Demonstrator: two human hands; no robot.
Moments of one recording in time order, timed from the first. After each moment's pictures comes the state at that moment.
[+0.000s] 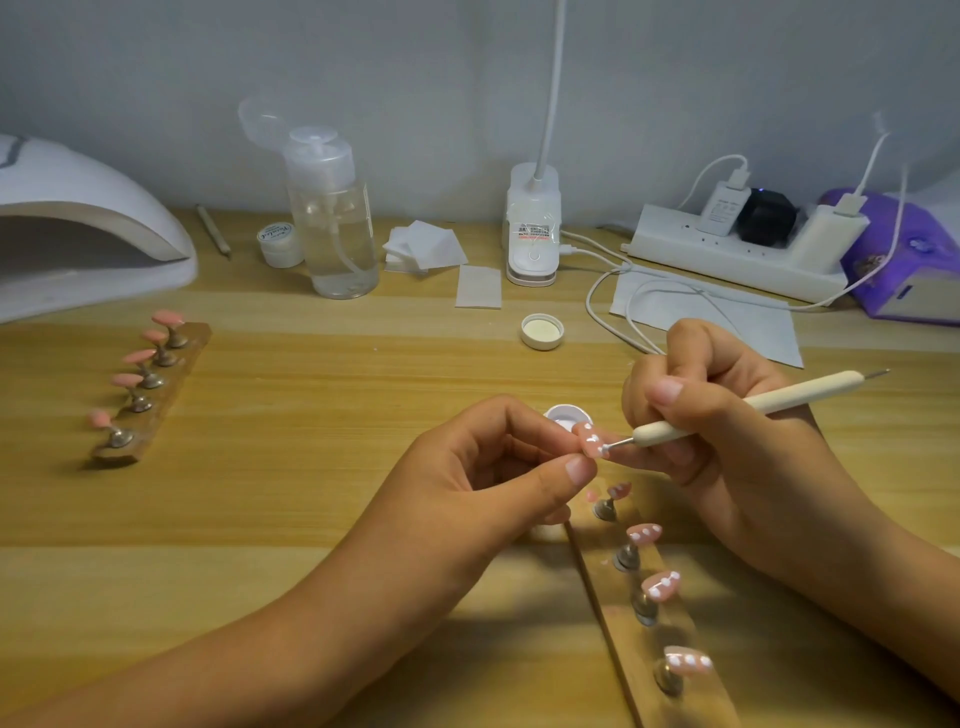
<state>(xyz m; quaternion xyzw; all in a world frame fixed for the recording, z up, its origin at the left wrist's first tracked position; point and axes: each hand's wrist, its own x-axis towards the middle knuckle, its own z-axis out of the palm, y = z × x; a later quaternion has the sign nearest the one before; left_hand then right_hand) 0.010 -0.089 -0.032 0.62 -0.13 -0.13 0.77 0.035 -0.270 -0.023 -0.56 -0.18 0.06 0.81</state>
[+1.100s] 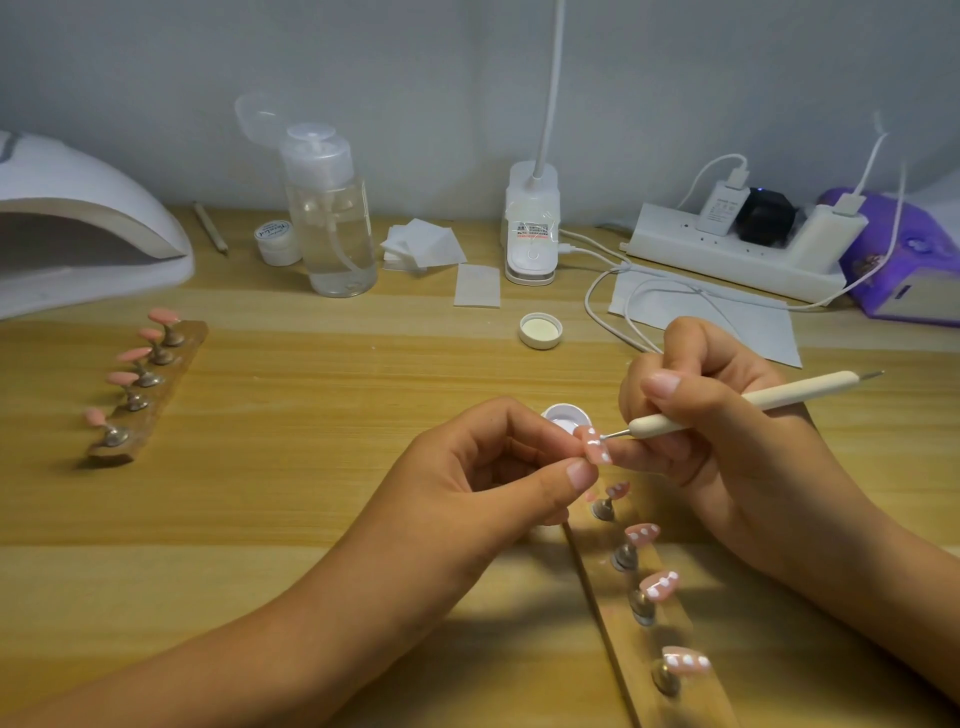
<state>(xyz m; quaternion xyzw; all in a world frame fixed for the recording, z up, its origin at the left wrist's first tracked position) 0.009 -0.090 -0.031 0.62 -0.14 -0.13 0.76 0.036 -0.268 -0.023 -0.55 -0.16 0.06 0.81</state>
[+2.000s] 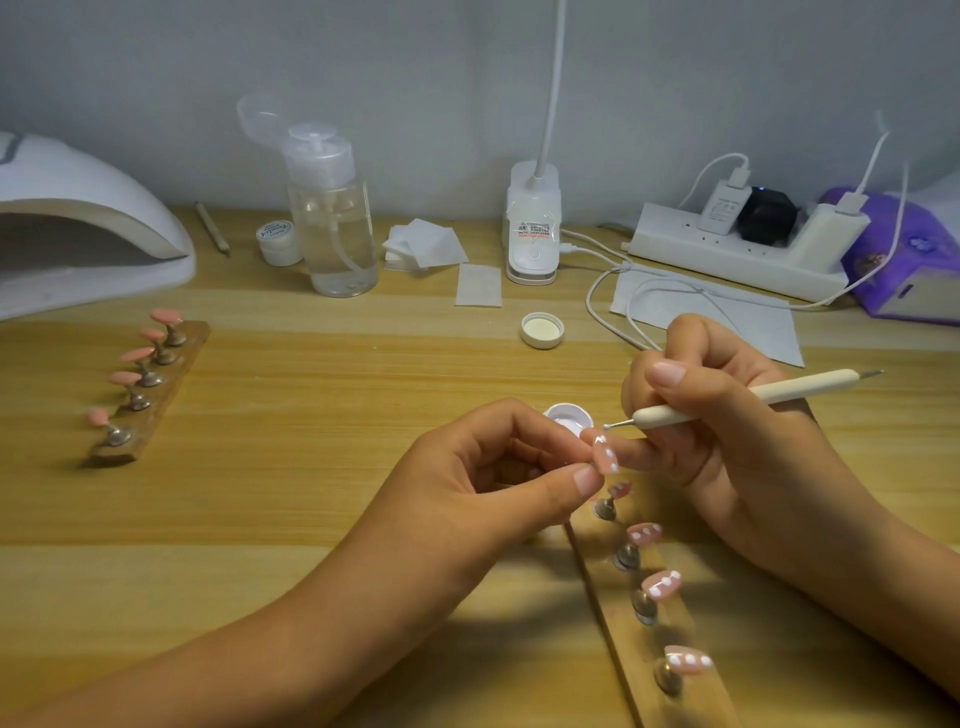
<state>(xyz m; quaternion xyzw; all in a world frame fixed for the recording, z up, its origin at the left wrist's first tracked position) 0.009 -0.089 -0.031 0.63 -0.14 -0.13 0.75 0.036 -0.270 -0.022 -0.56 -0.15 0.07 0.81</state>
